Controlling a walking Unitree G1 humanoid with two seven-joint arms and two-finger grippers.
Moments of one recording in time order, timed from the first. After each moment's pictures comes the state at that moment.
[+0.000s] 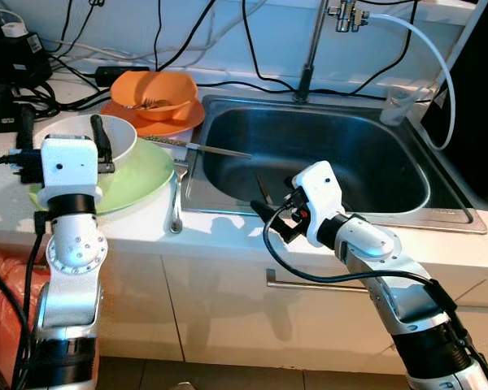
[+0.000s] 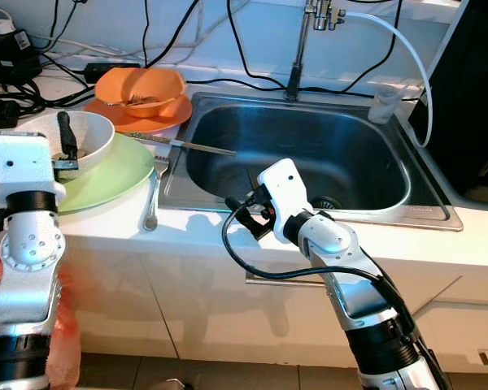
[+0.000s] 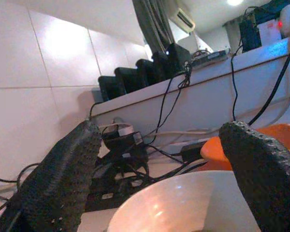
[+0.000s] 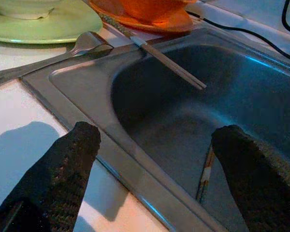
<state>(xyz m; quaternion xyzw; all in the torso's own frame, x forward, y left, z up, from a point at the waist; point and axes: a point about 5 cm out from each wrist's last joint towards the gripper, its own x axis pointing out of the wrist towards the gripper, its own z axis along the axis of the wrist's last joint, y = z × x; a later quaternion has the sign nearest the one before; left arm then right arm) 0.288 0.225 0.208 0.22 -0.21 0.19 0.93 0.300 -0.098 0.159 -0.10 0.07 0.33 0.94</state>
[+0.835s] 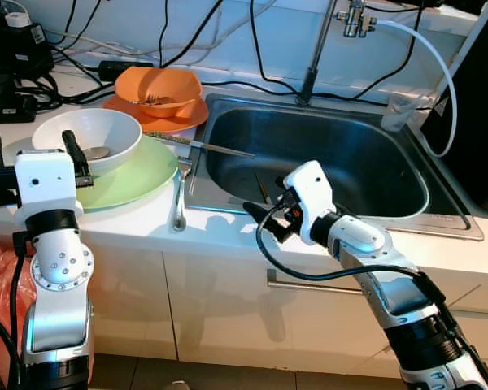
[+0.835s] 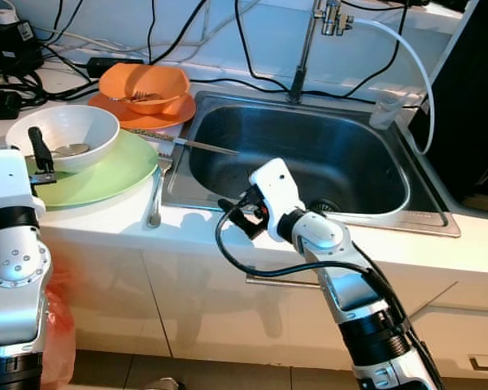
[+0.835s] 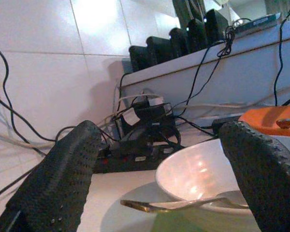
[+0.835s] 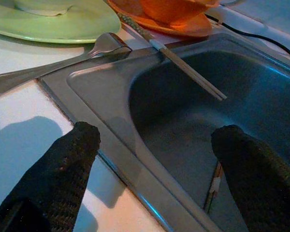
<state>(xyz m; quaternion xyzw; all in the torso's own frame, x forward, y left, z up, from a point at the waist) 0.271 0.240 0.201 0.21 -0.18 0.25 0.93 0.306 -0.091 0.158 -0.10 0.06 0.35 0.93</state>
